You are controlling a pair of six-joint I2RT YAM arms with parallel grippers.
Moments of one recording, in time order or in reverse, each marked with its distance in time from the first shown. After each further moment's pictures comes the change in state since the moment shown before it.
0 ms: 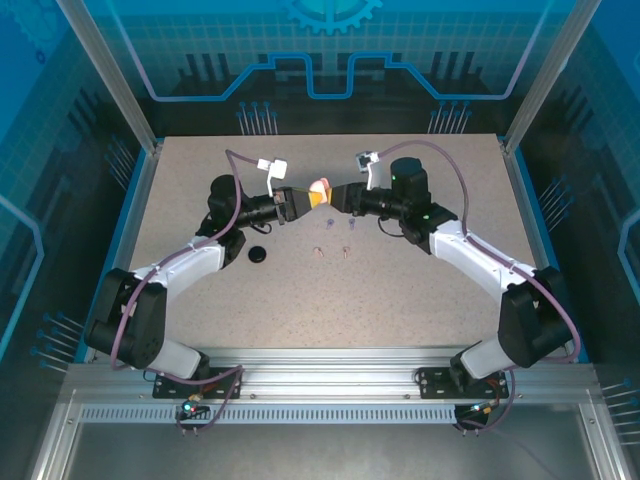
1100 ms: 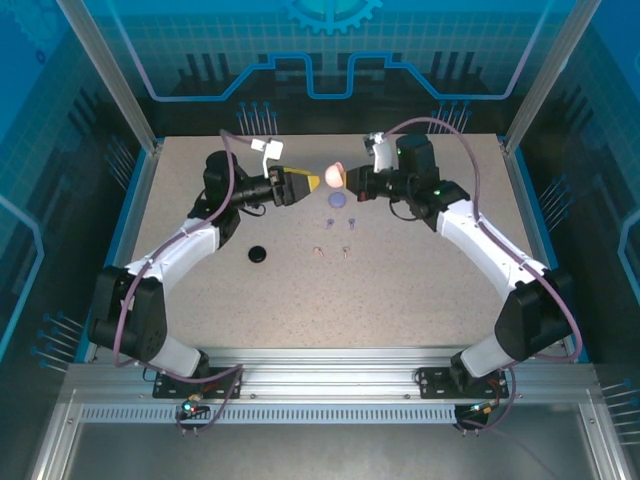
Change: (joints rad) left arm 0.059 0.034 0.215 -0.309 -0.006 0.214; right arm -0.062 0.040 0.271 -0.391 0.100 -0.238
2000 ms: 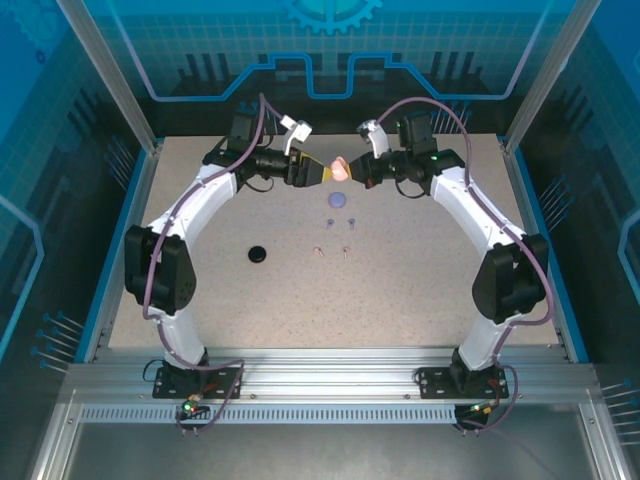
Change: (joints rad) left arm -0.001 0.342 0.601 -0.822 0.124 0.532; right arm -0.092 0.245 0.272 -0.240 -0.159 -0.317
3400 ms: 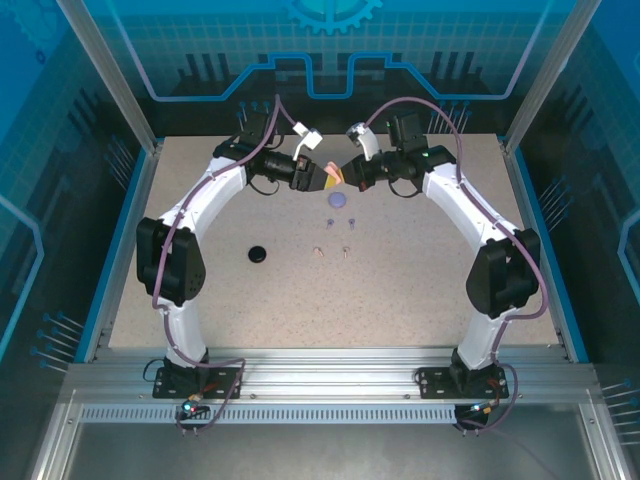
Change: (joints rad) left arm -0.030 0.085 0.118 -0.216 0.050 0.147; right arm 0.035 0.045 0.061 -0.069 -0.023 -0.061
